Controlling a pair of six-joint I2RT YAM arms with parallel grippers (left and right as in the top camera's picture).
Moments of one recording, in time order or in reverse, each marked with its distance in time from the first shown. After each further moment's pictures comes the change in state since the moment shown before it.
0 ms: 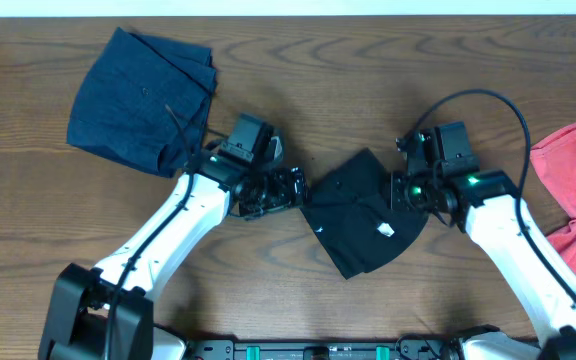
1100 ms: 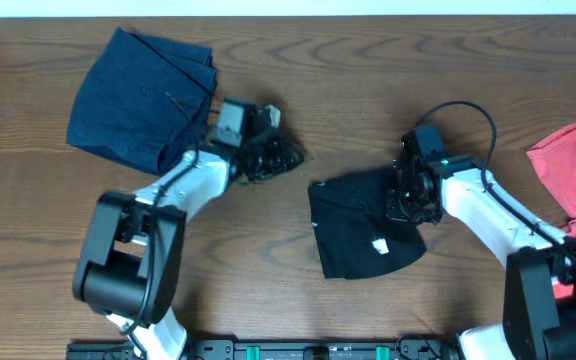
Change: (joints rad) left arm 0.148 0.276 0.014 0.514 0.185 0.018; right arm 0.000 0.233 0.004 -0.098 0.067 0.029
